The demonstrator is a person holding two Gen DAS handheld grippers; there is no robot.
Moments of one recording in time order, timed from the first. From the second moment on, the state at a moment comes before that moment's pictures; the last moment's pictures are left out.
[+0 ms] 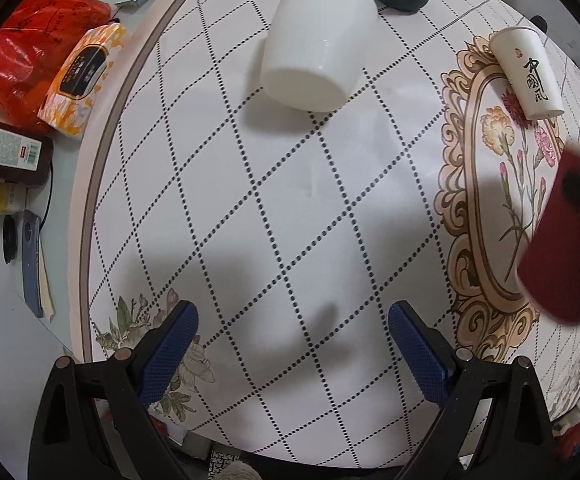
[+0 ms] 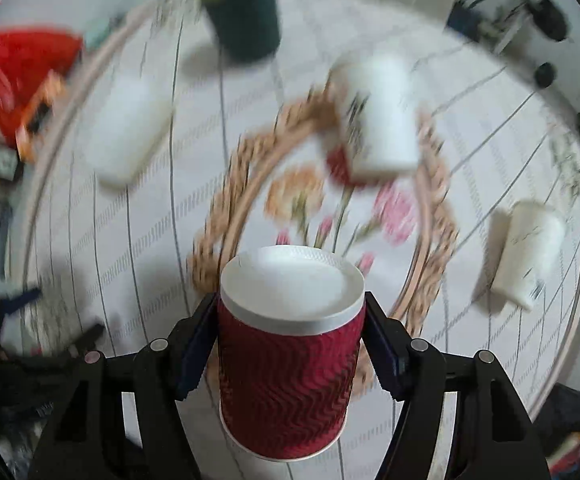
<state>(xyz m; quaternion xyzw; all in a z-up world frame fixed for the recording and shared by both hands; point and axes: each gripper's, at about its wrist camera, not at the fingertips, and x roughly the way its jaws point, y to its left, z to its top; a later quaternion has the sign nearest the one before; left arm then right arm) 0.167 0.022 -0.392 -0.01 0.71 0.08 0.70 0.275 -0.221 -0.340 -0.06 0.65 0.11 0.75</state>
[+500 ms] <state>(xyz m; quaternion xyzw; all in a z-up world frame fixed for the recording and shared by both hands) 0.172 0.000 -0.395 0.02 0.71 0.06 0.70 0.213 -0.229 -0.339 -0.05 0.46 0.08 0.88</state>
